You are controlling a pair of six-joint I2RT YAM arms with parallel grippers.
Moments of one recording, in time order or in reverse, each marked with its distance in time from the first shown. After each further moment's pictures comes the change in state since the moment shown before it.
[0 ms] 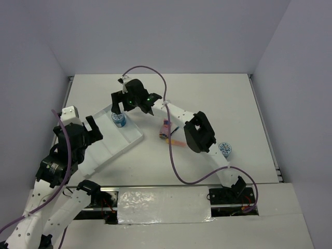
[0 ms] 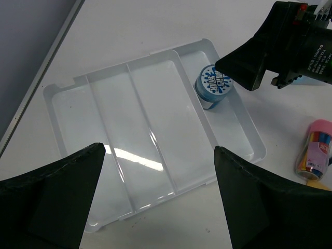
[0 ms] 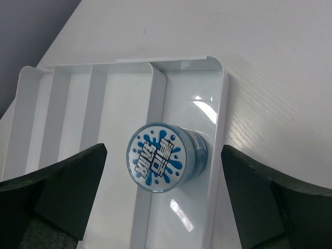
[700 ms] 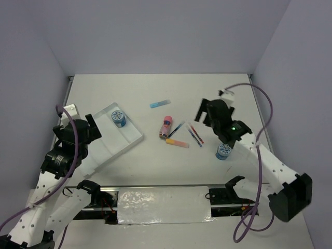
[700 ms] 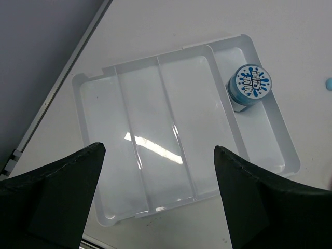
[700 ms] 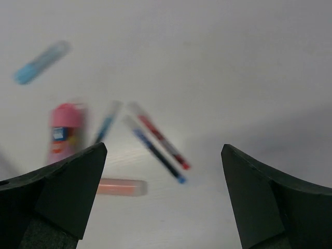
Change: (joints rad) left arm 0.029 0.071 0.000 -0.029 -0.090 -0.021; right arm -0.267 -1.308 -1.204 -0.240 0.668 0.241
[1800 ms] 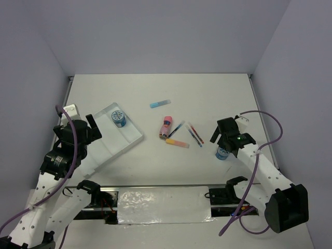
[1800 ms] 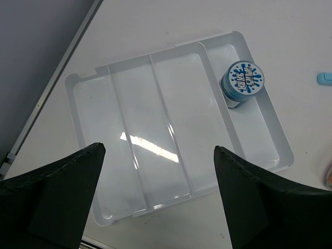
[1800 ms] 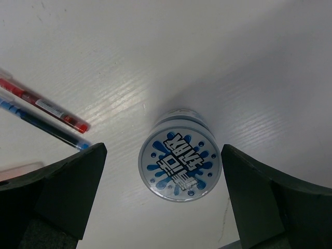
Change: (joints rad) left arm 0.014 -0.001 0.000 0.003 0.043 0.014; right arm -0.277 -0.161 -0.344 -0.214 -0.025 0.138
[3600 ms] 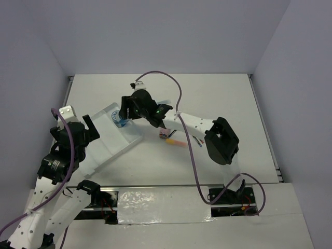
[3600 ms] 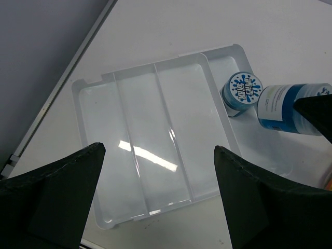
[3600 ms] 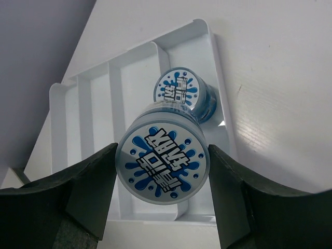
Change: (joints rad) left arm -0.007 -0.042 0.000 0.005 -0.034 -0.002; right arm 0.642 1.015 1.004 0.583 -0.322 -0.140
